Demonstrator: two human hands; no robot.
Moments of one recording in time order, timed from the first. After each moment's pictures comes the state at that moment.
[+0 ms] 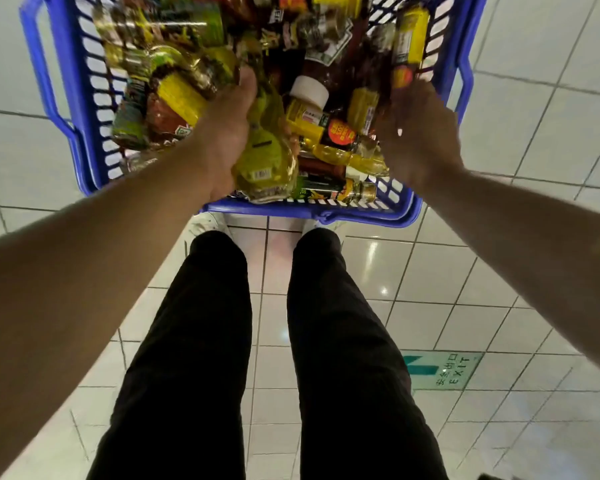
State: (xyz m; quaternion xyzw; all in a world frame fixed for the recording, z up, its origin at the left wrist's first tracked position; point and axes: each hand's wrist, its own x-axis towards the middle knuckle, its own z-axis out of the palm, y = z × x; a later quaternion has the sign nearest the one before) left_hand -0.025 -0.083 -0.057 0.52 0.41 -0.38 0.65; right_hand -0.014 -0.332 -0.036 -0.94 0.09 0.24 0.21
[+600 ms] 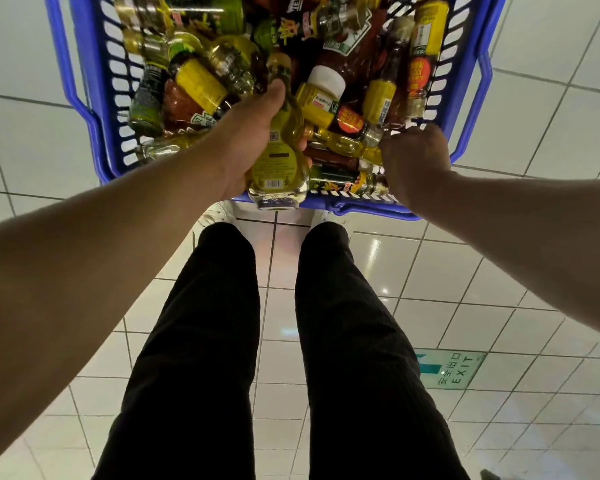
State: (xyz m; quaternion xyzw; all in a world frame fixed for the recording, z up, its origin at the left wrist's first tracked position) left_hand -0.038 -0.080 -0.034 0.52 0.35 -0.44 0.64; right_hand -0.039 -0.325 -0.063 -0.86 -0.24 0.37 -0.24
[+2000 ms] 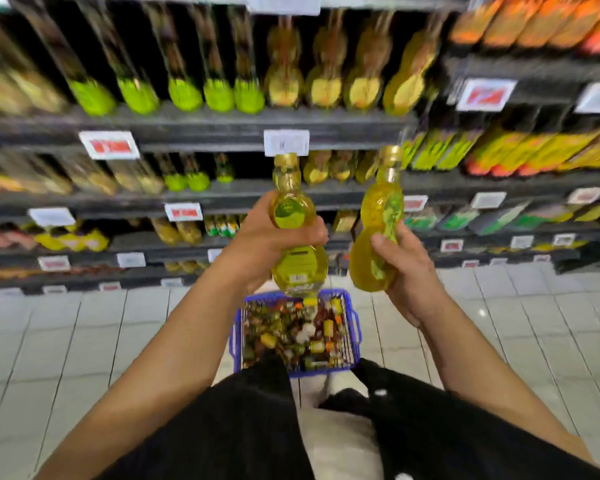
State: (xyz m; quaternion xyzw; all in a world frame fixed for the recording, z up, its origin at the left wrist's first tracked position) left_hand 0.051 -0.032 0.647 0.61 0.00 -0.22 0.76; right_hand -0.015 -0.243 0.653 -0.59 0.17 0.08 0.79
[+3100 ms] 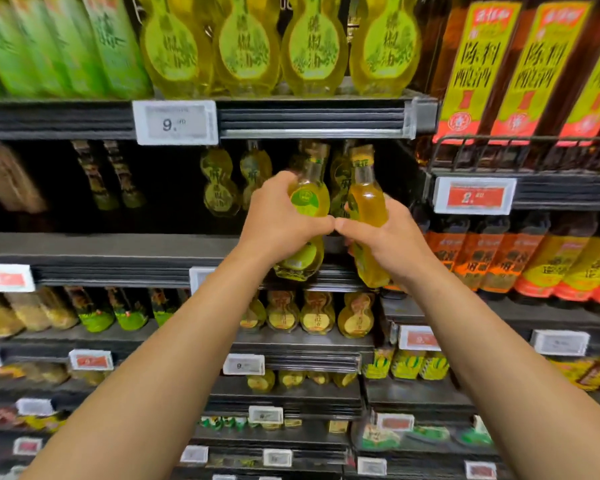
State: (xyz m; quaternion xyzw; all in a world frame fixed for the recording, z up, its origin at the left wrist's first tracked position) left_hand 0.283 -0.180 0.894 0.86 -0.10 0.23 0.44; right_hand 0.270 -0.367 0.871 -0.74 -0.16 -0.10 0.65
